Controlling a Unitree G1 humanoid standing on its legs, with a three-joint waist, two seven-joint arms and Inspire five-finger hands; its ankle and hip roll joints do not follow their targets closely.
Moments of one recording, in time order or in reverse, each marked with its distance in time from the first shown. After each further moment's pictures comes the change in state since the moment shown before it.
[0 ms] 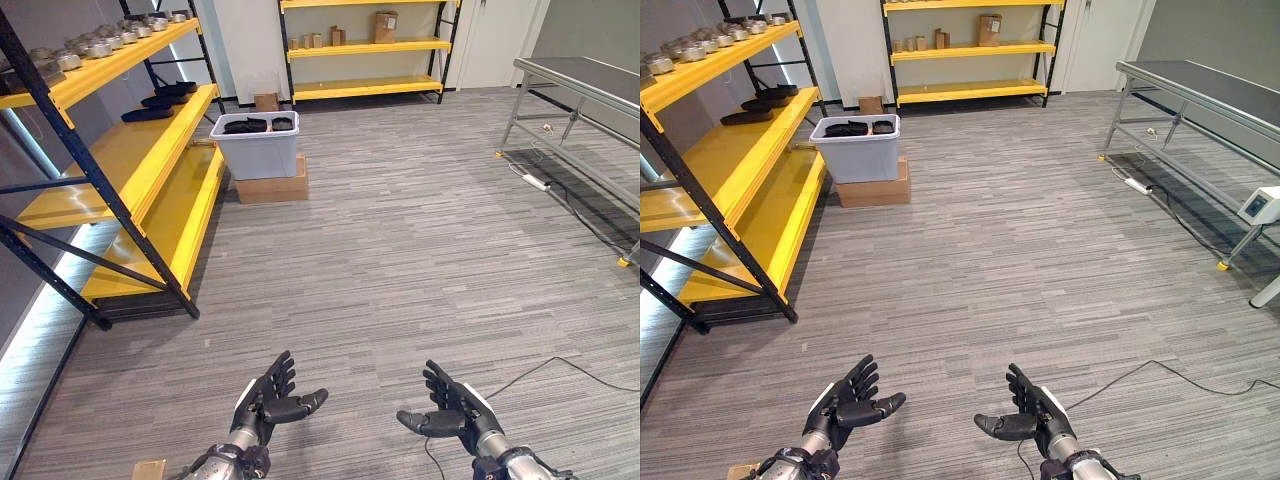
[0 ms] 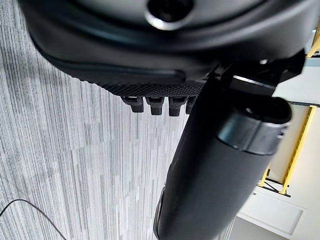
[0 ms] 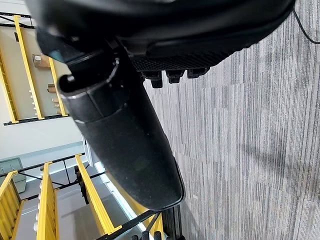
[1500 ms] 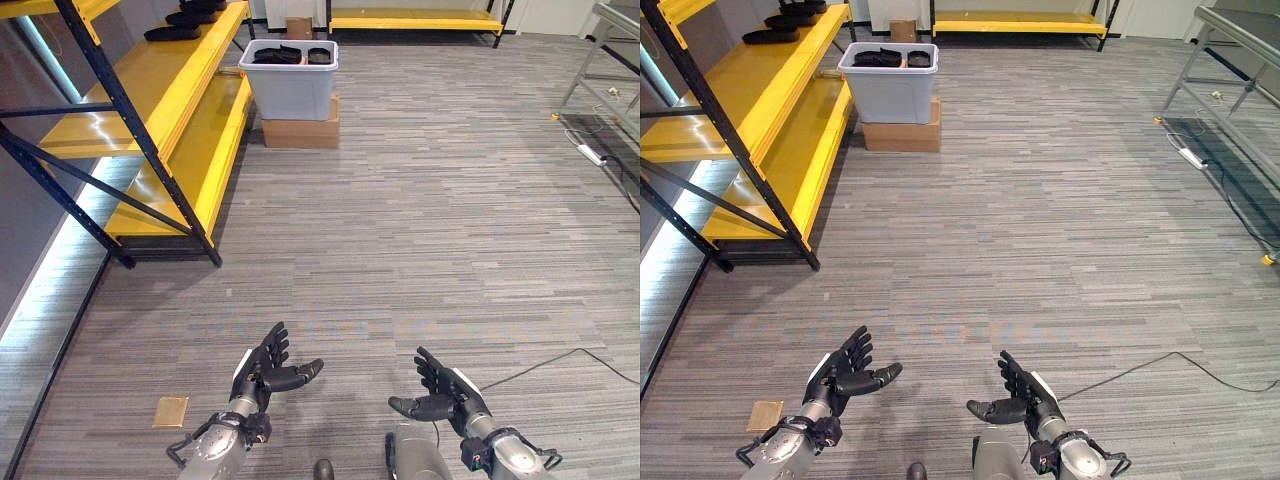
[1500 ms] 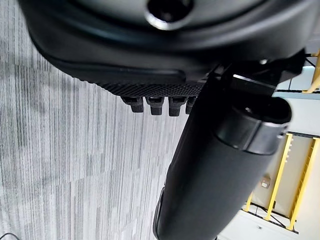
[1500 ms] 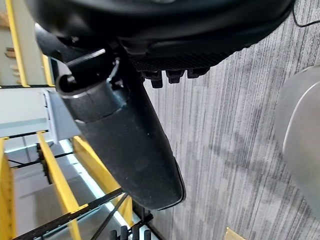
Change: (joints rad) left arm -0.177 0.017 -0.003 0.054 0.010 -0.032 0.070; right arm -0.117 0.017 0.050 0.069 0.001 -0.004 -0.038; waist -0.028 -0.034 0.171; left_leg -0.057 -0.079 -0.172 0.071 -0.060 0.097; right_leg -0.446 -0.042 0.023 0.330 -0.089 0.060
